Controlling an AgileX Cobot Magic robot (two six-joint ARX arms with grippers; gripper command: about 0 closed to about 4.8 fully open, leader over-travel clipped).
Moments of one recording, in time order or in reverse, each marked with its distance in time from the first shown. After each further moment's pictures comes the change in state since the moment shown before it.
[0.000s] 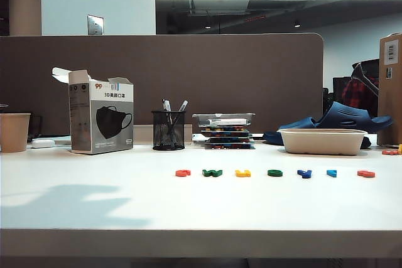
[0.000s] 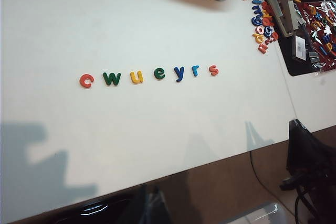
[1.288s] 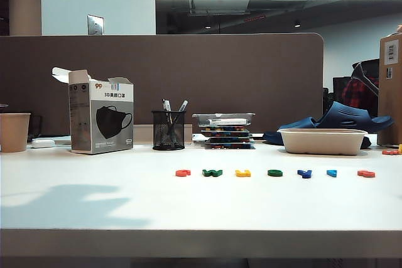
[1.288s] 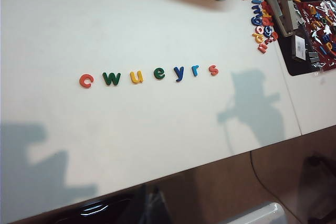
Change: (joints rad) left arm 0.000 0.000 0.000 0.000 0.000 0.000; right arm 0.002 1.025 1.329 -0.689 -0.156 0.043
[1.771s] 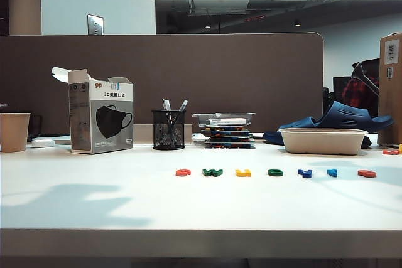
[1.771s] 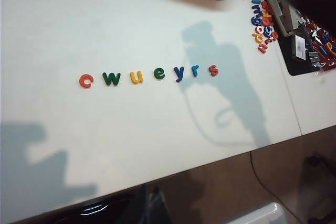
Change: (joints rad) left arm 0.000 0.000 0.000 0.000 0.000 0.000; right arm 0.132 0.465 0.286 -0.141 -0.149 -0.156
